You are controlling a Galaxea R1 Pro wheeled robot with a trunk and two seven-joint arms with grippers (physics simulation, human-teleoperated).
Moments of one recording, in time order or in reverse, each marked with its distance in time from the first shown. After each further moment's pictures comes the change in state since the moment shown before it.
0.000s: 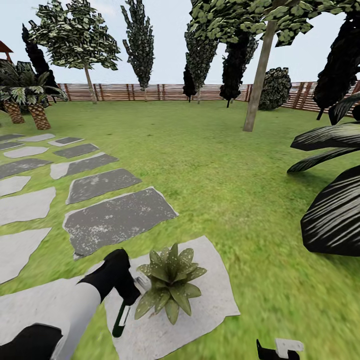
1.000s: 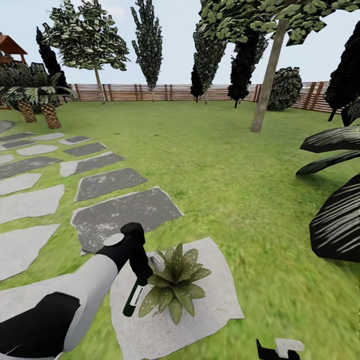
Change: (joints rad) left arm -0.171 -0.094 -0.030 -0.003 -0.299 -0.002 -0.388; right arm 0.000 0.000 0.000 -0.001 -0.001 -0.001 -0.001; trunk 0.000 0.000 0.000
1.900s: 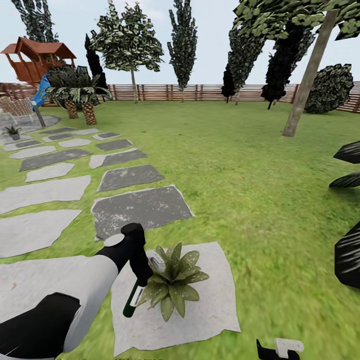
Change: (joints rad) left arm 0.003 -0.001 0.001 0.000 -0.003 0.000 0.001; right arm 0.000 0.000 0.000 0.000 0.000 0.001 0.000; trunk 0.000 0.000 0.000
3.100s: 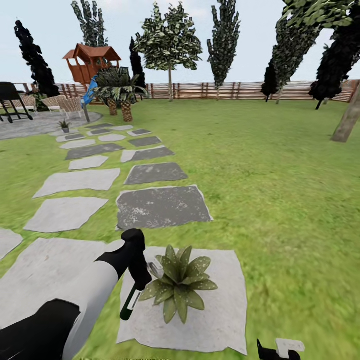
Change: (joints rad) left arm 0.037 -0.004 0.003 0.002 -0.004 -0.002 0.083; right arm 0.000 -0.003 0.000 0.002 0.000 -0.001 0.000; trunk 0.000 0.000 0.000
